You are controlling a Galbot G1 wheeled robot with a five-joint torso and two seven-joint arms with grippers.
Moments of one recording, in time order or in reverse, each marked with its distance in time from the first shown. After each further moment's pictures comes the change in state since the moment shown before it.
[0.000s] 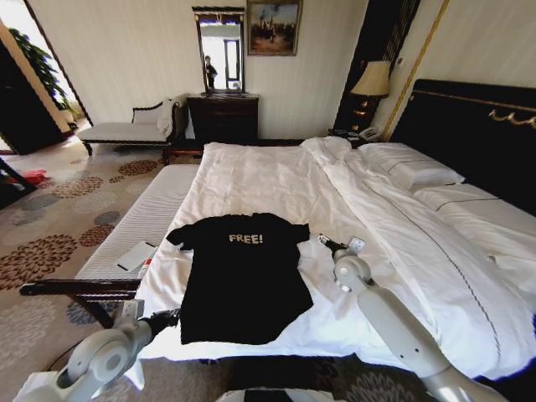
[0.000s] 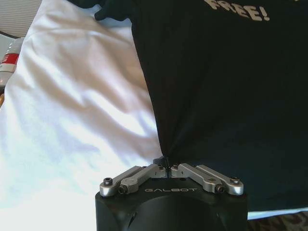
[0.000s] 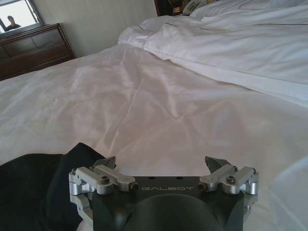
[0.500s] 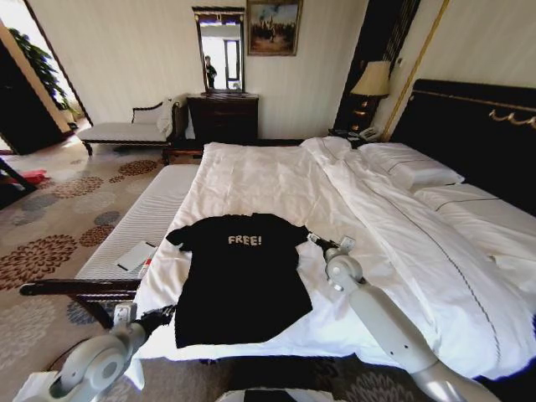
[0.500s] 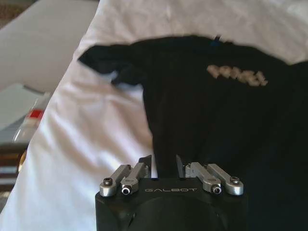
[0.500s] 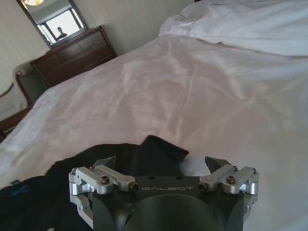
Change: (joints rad) left arm -0.060 -0.059 -0.042 -0.038 0.068 -0.139 0.012; right arm 0.080 0.093 -0.081 -0.051 0.050 0.049 -0.140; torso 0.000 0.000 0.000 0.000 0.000
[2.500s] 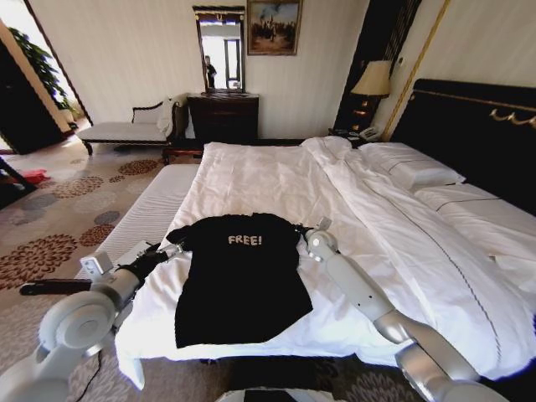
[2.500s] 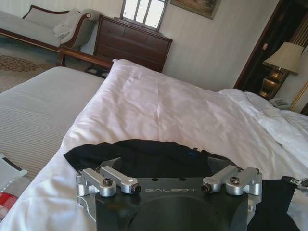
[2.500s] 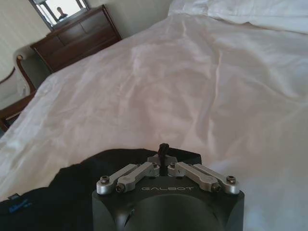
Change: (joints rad) left arm -0.261 -0.079 -0.096 -0.083 -0.249 0.023 -0.130; right arm 0.271 0.071 -0.119 -0.296 0.069 -0.055 -0.055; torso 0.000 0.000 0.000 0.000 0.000
